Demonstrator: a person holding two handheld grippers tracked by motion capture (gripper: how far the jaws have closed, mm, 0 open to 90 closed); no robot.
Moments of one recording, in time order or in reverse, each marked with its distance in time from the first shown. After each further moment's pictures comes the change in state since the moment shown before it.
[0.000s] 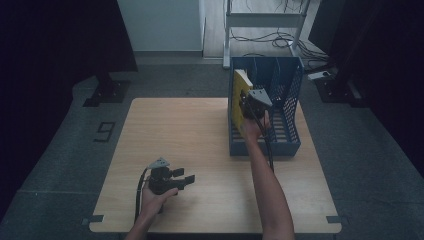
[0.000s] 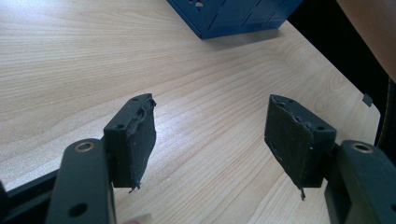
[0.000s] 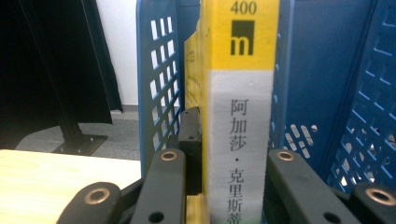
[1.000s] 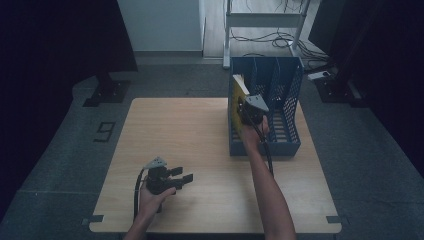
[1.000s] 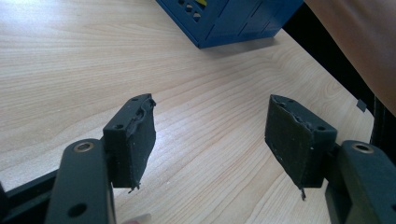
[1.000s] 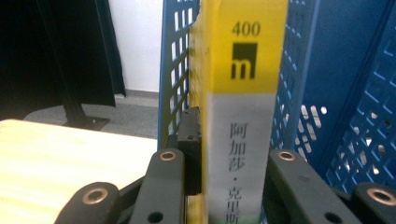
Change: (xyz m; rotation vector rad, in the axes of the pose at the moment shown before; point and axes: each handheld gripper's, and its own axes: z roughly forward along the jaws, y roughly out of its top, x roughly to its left) left arm 0.000 0.003 -0.009 -0.035 -0.009 0.002; right arm 0.007 -0.015 -0.012 0.047 0.029 -0.060
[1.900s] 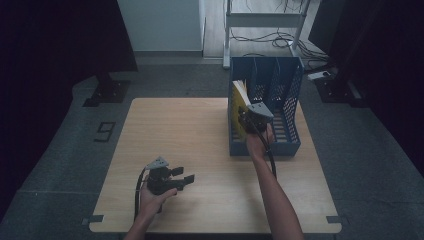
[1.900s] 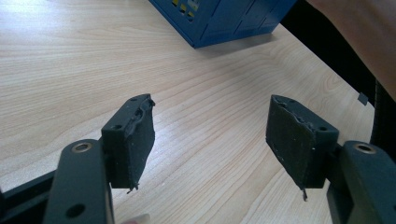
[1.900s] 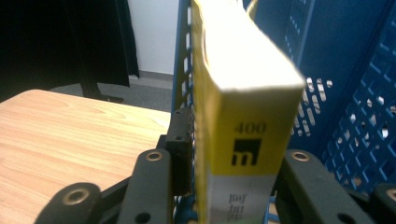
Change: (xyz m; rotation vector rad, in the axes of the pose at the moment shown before) left arm -0.007 0.002 0.000 0.017 0.004 0.033; right arm -0.006 -0.009 -0.027 0.067 0.065 -0.026
